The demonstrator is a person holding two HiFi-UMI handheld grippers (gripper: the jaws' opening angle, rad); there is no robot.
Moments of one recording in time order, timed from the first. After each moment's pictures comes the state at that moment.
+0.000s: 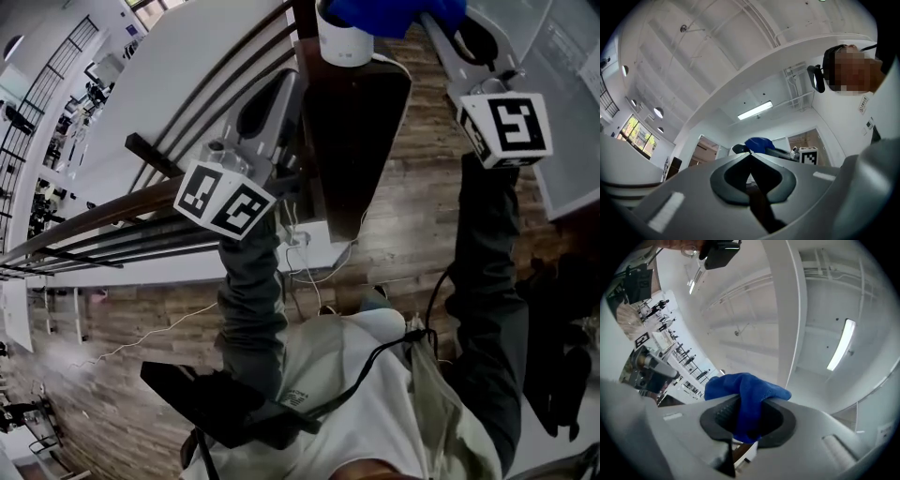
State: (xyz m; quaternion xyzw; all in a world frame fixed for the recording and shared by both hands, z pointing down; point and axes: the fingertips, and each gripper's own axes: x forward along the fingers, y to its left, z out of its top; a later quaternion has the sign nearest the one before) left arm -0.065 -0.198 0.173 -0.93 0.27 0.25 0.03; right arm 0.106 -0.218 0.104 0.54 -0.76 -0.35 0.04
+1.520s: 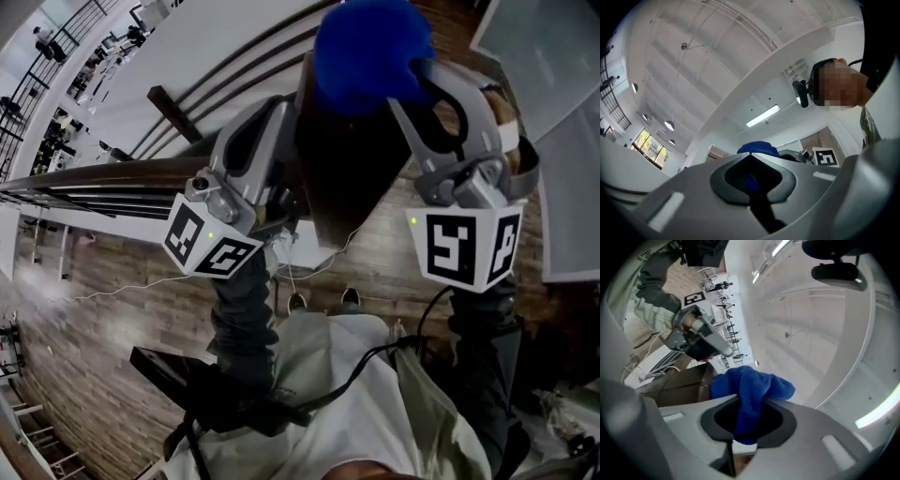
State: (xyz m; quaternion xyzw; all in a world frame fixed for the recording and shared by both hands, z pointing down) left arm -0.053 -0.201 0.177 -0.89 0.34 0.29 0.07; right arm 0.045 -0.222 0.170 0.37 -0.70 -0.54 0.28
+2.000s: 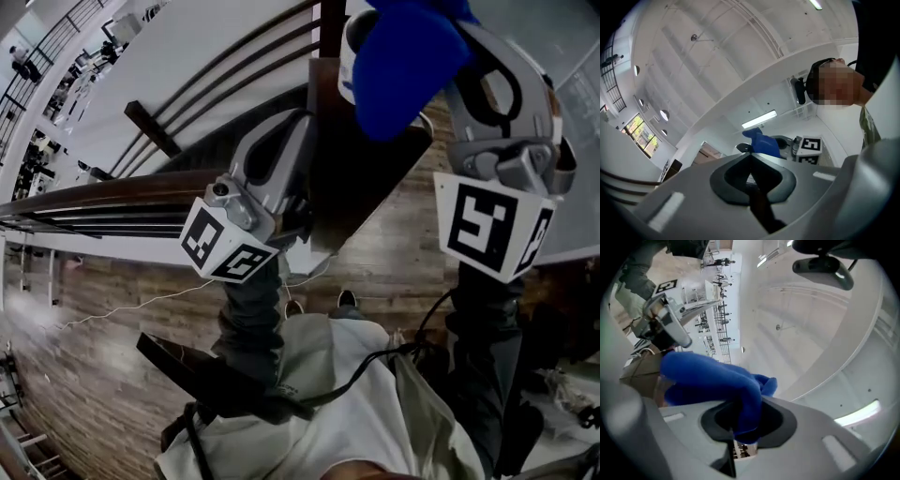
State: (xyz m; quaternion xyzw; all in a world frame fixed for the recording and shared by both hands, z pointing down) left arm -0.064 -0.200 0.183 -0.90 0.28 0.32 0.03; right arm 0.050 -0.225 0.089 0.50 -0.60 -0.56 0.27
